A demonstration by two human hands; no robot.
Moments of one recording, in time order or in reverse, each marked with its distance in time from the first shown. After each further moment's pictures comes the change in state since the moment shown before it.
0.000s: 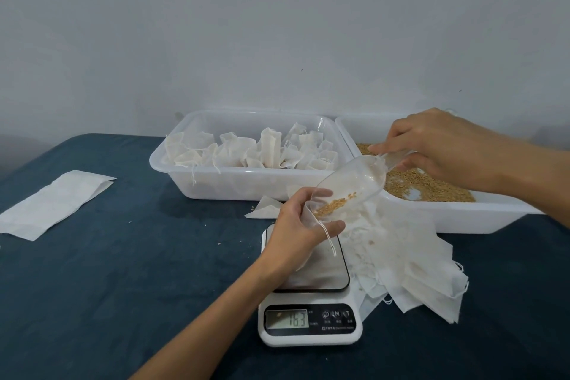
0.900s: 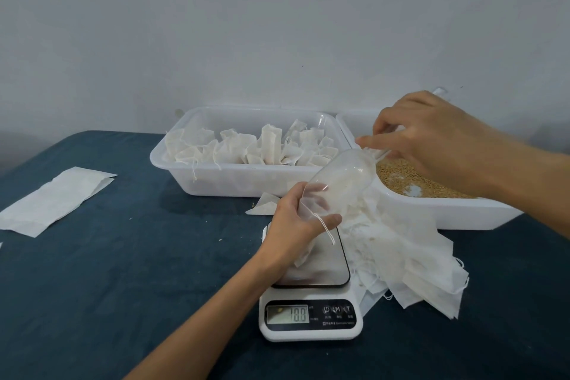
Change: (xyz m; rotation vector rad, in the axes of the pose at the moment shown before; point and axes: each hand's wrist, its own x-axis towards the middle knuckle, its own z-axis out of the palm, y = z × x) left_hand -0.002 0.008 -0.004 0.013 0.020 -0.013; right_hand 0.003 -0.021 -0.004 -0.218 0.277 -0.240
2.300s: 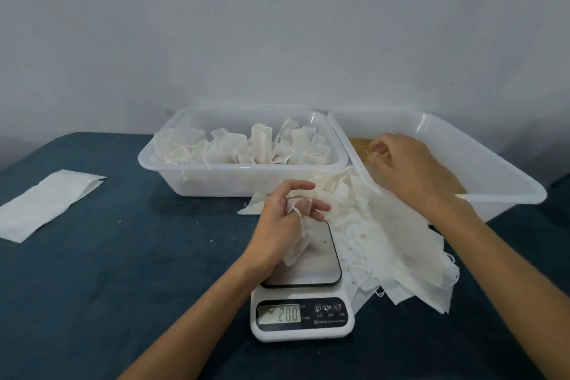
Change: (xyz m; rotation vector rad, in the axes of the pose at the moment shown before) left_hand 0.001 -0.001 -0.002 -0.002 -0.004 0.006; right_hand -0.025 -0.011 0.098 0.370 0.005 0.921
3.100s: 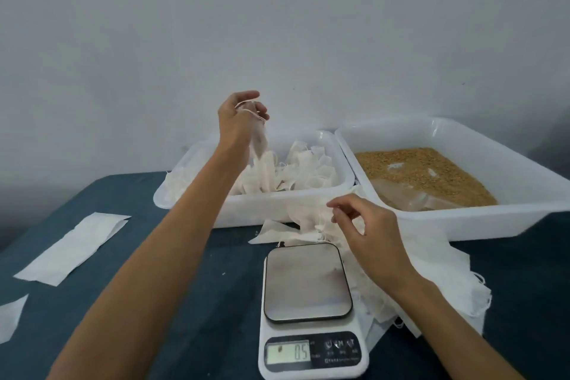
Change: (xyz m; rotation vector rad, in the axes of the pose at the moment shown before) left_hand 0.152 0.113 -0.058 -0.066 0.429 0.231; right_hand -0.065 -0.053 0.052 0.724 0.131 -0.072
